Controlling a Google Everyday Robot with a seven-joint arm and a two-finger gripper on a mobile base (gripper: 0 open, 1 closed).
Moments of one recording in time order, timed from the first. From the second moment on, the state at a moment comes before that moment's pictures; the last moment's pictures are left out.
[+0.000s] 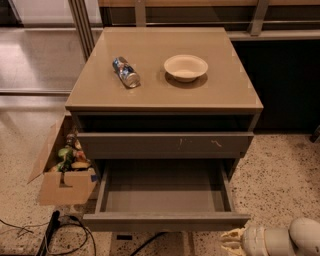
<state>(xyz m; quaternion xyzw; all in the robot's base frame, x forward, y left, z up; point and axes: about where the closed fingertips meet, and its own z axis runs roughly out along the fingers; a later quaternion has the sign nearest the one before) 0.363 -0.216 0.446 -0.60 0.69 0.22 0.34</state>
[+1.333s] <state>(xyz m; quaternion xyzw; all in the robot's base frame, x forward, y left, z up) 0.441 -0.172 0.457 -0.65 0.67 0.18 0.31</state>
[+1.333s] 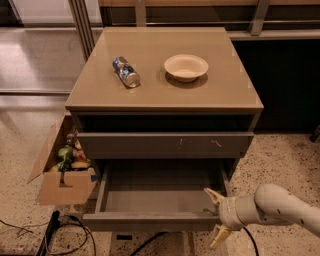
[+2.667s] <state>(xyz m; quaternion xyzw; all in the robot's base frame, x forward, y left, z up) 0.461 -0.153 0.390 -0.66 0.68 0.18 0.27</state>
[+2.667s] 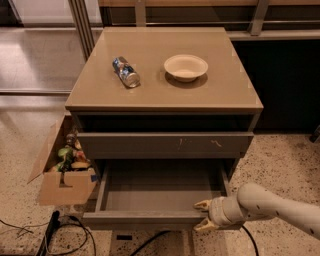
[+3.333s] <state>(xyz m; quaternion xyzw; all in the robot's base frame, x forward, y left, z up) 0.461 -0.154 0.398 -0.66 0.68 0.18 0.27</state>
